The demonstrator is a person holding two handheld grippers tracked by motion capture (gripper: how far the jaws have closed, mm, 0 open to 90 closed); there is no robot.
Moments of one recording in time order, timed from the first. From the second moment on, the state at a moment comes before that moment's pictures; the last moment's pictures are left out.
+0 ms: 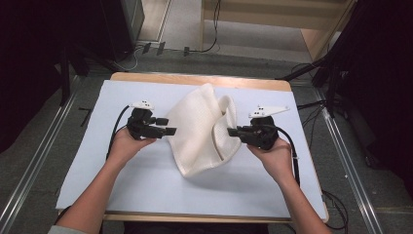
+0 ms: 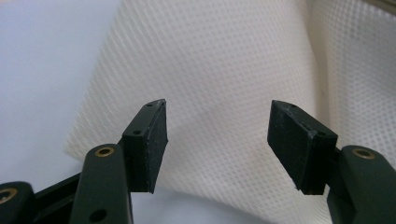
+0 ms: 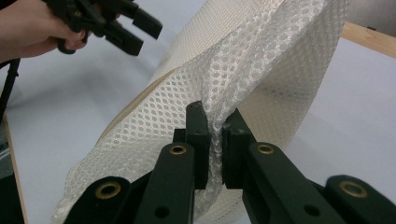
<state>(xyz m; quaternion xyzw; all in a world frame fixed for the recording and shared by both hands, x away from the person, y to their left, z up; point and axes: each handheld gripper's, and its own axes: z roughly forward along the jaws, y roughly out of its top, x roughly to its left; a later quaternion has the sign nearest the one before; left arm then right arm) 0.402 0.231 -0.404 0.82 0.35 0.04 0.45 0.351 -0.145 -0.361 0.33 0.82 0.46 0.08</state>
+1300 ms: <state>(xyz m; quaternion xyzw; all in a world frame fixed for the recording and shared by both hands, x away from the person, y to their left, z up) 0.452 0.166 -0.355 0.85 0.25 0.03 0.46 0.310 -0.148 -0.370 0.29 0.83 0.46 0.09</state>
